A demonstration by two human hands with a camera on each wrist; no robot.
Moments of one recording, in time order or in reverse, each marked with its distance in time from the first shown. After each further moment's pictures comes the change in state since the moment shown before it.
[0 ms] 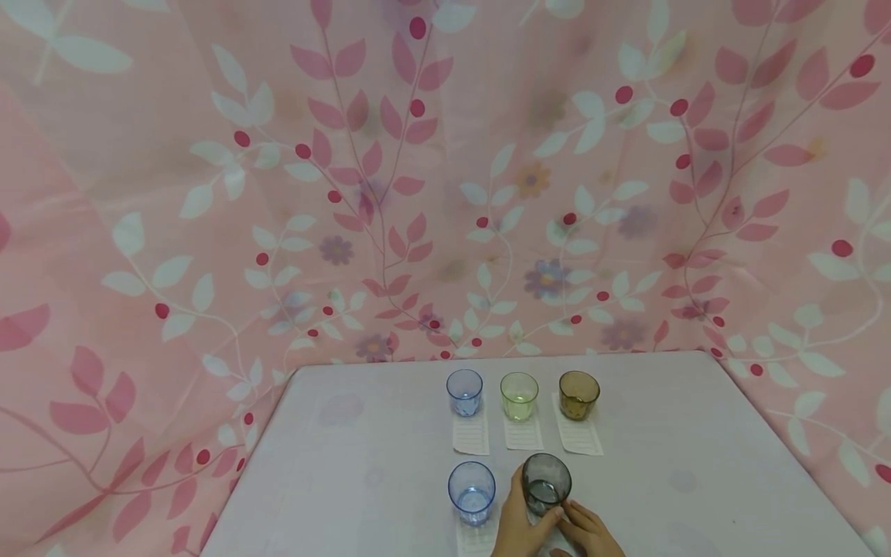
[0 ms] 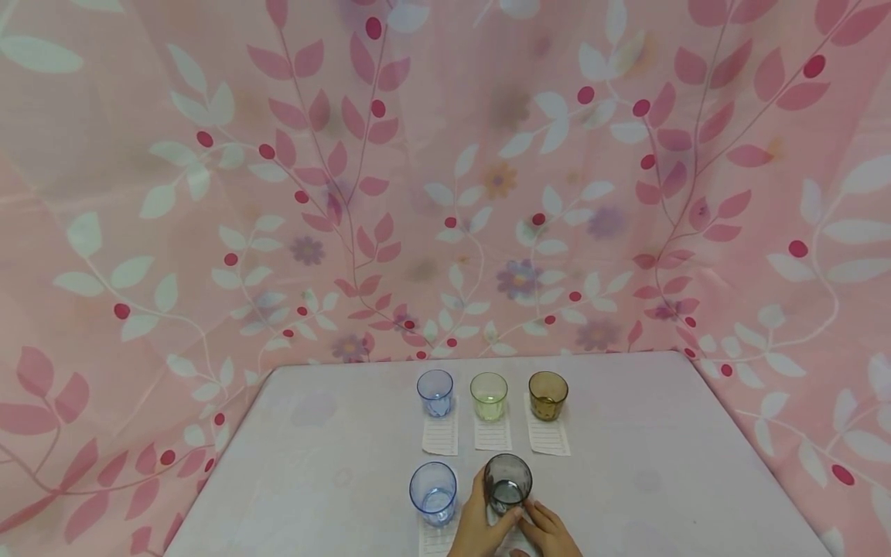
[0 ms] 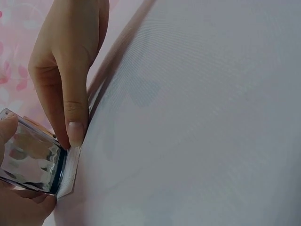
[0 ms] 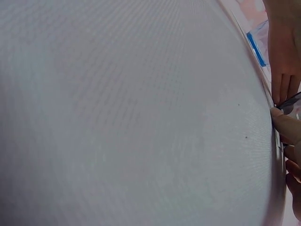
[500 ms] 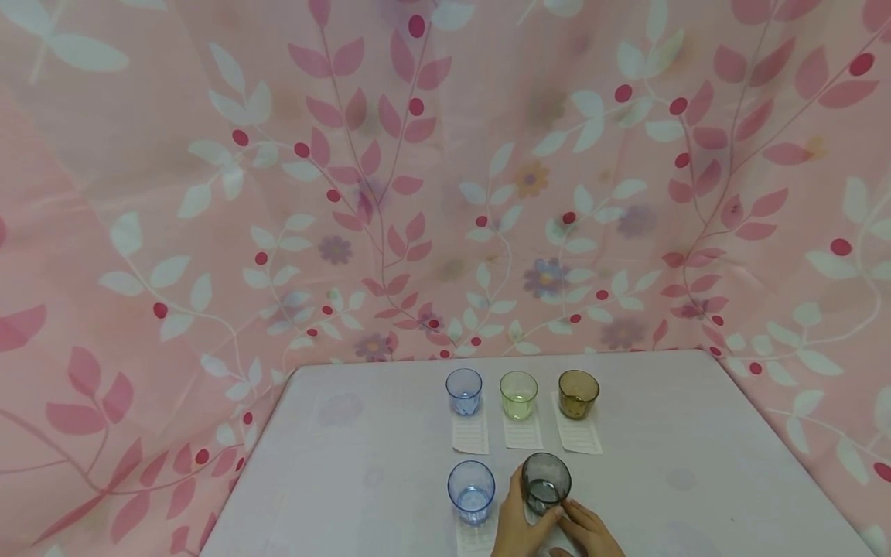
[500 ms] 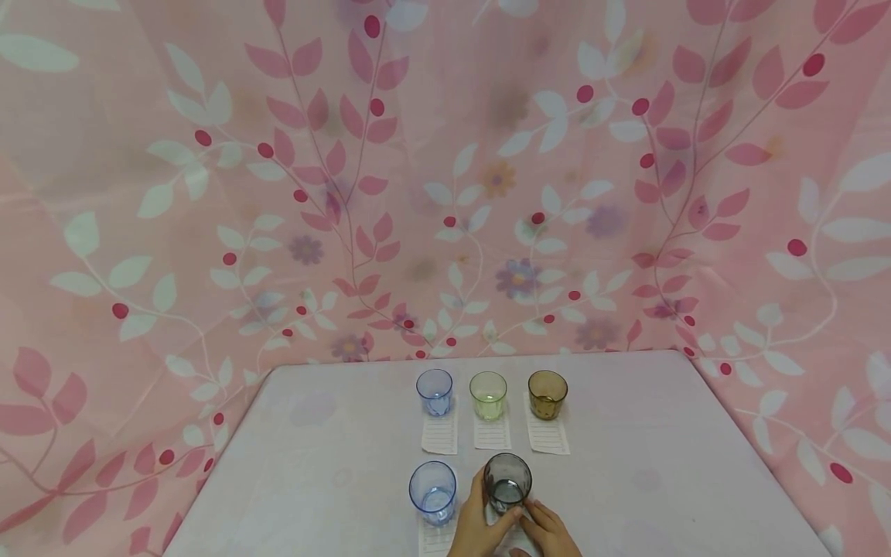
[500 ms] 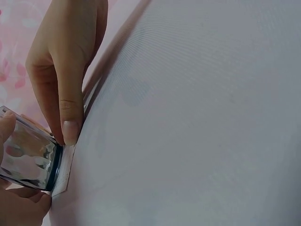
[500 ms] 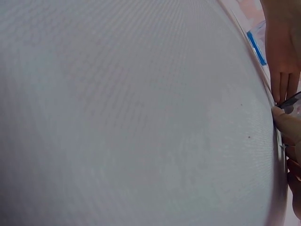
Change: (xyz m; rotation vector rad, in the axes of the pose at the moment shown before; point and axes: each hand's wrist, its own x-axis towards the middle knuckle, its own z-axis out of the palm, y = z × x) left_hand -0.002 -0.003 0.001 -0.043 0.030 0.030; right_hand -0.001 -0.001 0.000 0.020 -0.022 0.043
